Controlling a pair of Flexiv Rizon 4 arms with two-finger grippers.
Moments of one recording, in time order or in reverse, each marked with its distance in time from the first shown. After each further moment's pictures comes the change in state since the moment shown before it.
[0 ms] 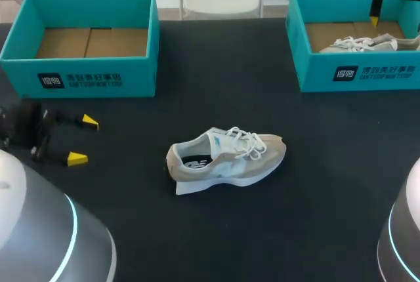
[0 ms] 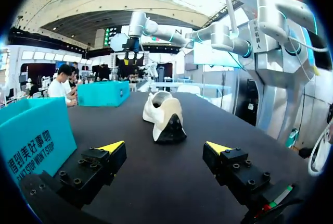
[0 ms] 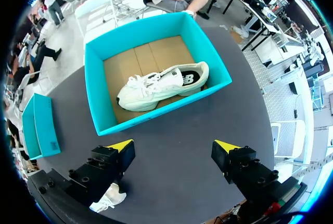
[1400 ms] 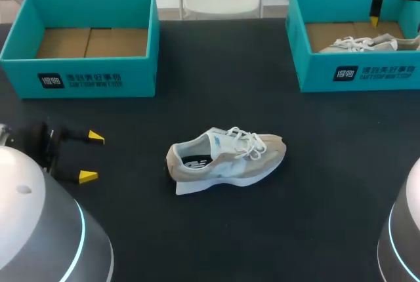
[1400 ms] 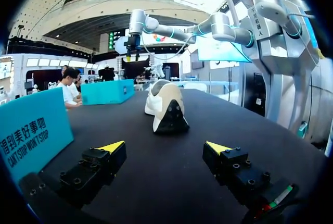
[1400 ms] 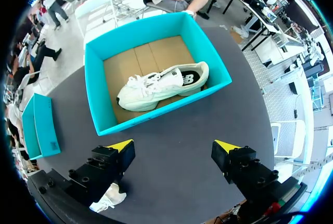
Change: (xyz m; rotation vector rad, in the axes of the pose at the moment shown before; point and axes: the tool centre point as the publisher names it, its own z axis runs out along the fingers) left arm 0.012 0.027 0.021 0.006 -0.070 0.023; right arm 0.000 0.000 0.000 0.000 0.000 0.000
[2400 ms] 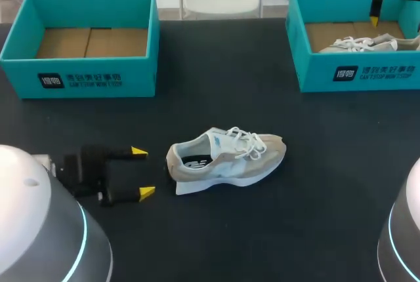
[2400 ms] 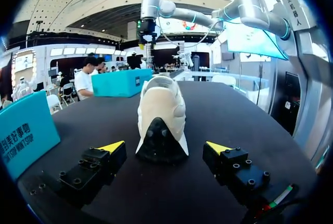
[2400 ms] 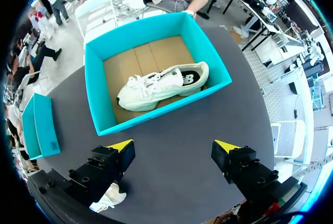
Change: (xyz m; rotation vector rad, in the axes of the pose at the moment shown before) left arm 0.041 -0.027 0.110 -0.116 -0.273 -0.083; right arm 0.000 0.000 0.000 0.000 0.000 0.000
